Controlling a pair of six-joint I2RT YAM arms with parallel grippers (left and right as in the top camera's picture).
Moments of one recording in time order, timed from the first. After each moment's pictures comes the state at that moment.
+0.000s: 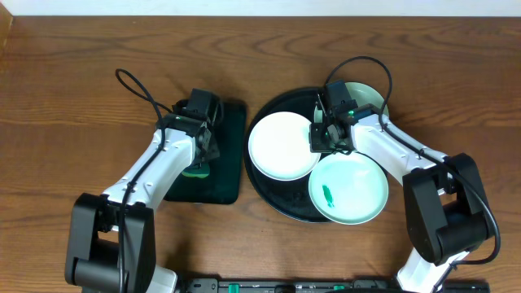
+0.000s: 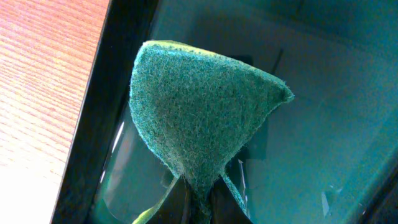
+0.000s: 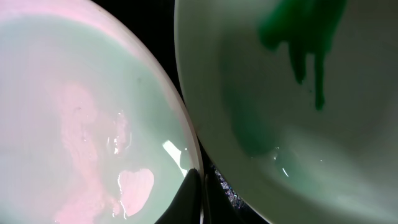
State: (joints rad) left arm -0.24 1.66 1.04 -0.77 -0.22 -0.53; right arm 0.39 1.89 1.18 -0.58 -0.09 0.38
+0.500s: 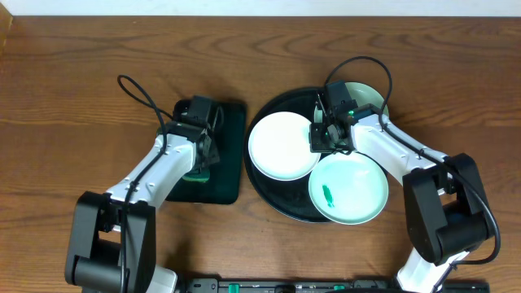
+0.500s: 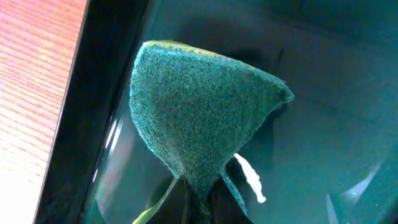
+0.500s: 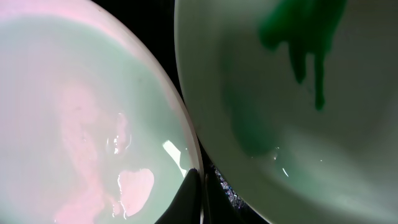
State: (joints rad) left arm -0.24 1.66 0.97 -0.70 -0.22 -0.53; right arm 0.39 1.89 1.18 -0.58 -0.09 0.38
